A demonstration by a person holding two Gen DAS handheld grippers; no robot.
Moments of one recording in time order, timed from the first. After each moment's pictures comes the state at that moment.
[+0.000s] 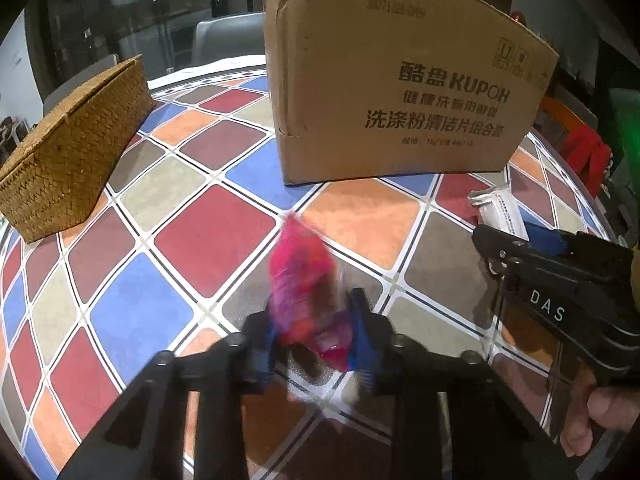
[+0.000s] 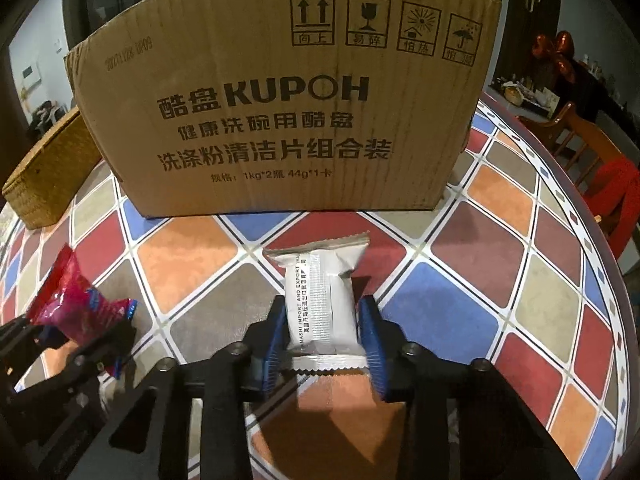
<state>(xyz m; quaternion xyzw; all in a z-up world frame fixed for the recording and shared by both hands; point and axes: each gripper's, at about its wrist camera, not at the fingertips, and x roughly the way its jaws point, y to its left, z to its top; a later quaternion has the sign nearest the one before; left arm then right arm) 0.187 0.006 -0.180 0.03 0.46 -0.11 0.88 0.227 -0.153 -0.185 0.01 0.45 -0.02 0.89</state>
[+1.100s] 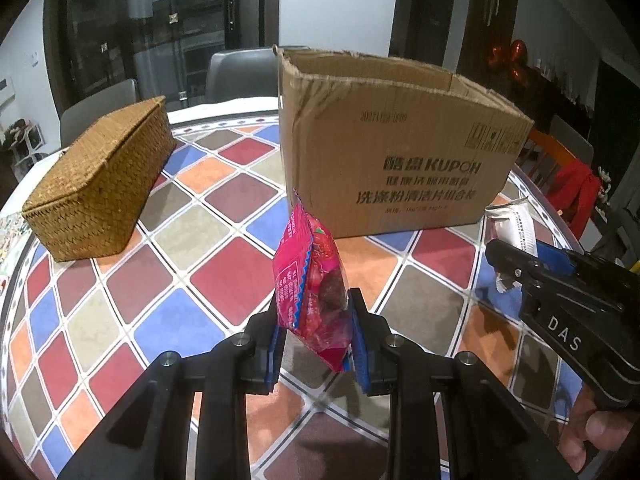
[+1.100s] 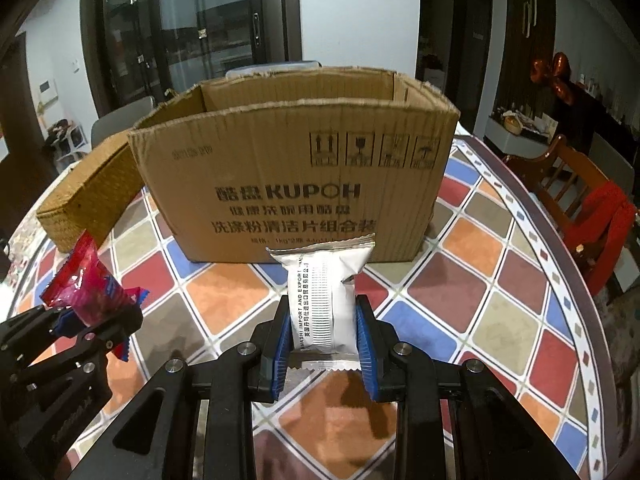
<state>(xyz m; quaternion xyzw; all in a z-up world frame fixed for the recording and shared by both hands) 0.170 0.015 -0.128 0.01 0.41 -0.10 0.91 0.198 -0.151 -0.117 0.00 0.39 -0.01 0.92</state>
